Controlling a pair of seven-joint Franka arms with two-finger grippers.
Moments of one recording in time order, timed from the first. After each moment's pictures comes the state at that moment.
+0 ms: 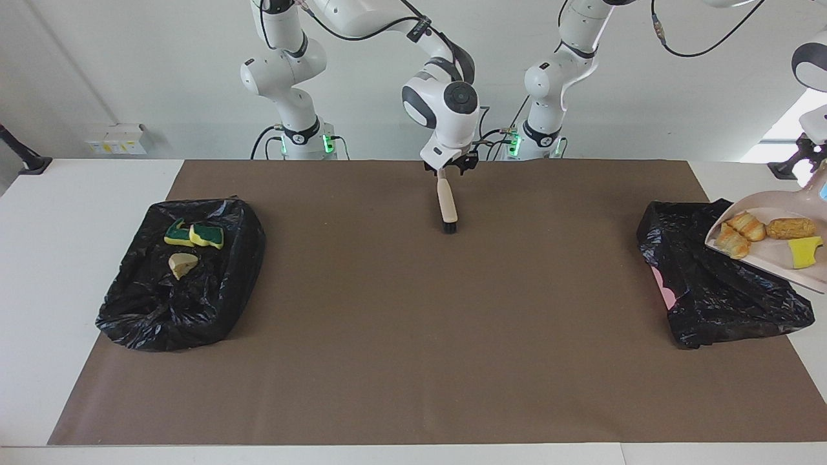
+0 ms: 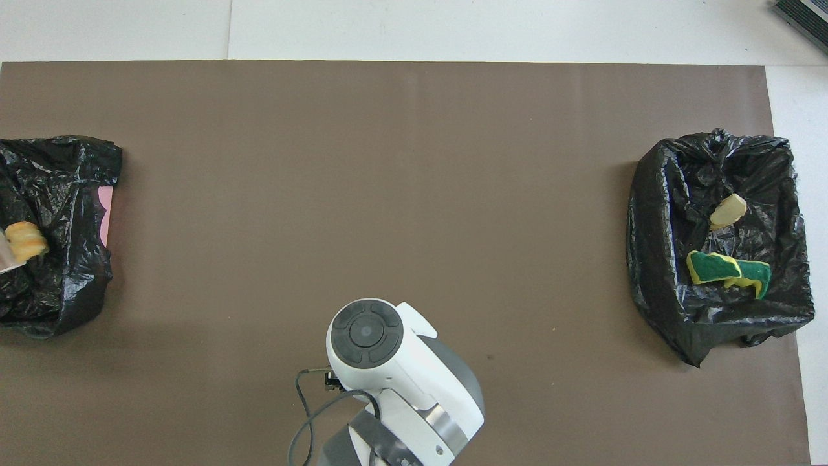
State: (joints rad) left arm 0.46 0.10 -0.06 -1.67 0.62 1.82 1.21; right arm 0.55 0.21 0.28 -1.88 0.21 1.88 0.79
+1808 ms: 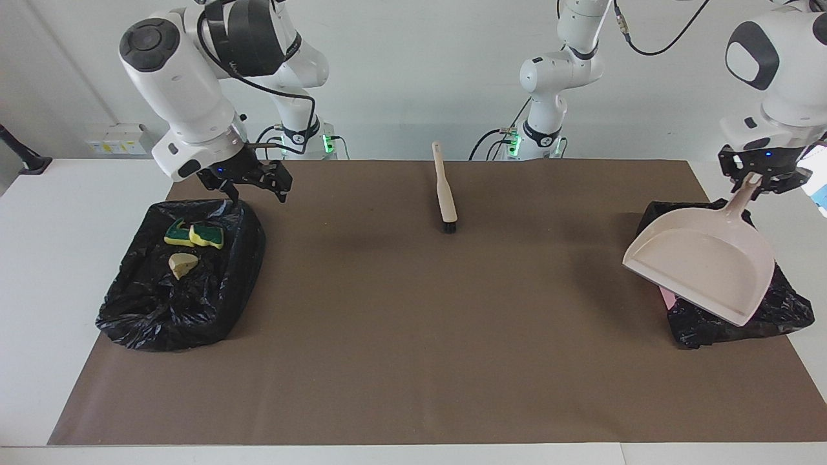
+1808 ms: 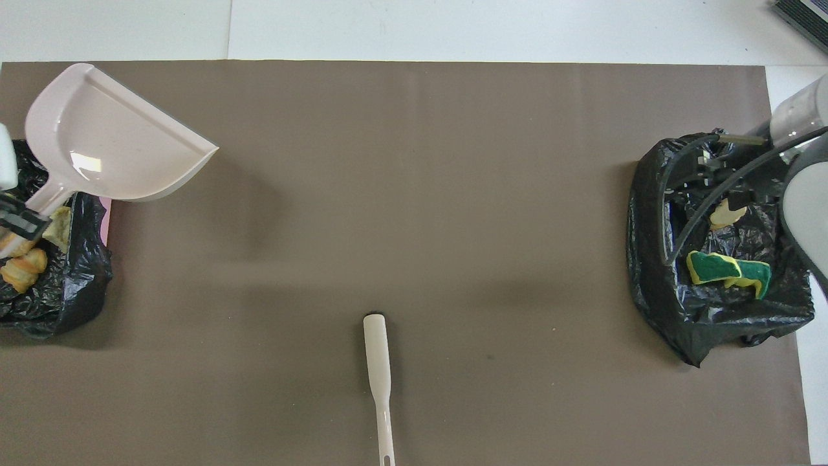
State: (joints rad) left arm 0.04 0.02 -0.08 -1.68 0.16 1.68 0.46; right arm -0.15 0.17 0.19 -1.40 0.01 1.48 0.19
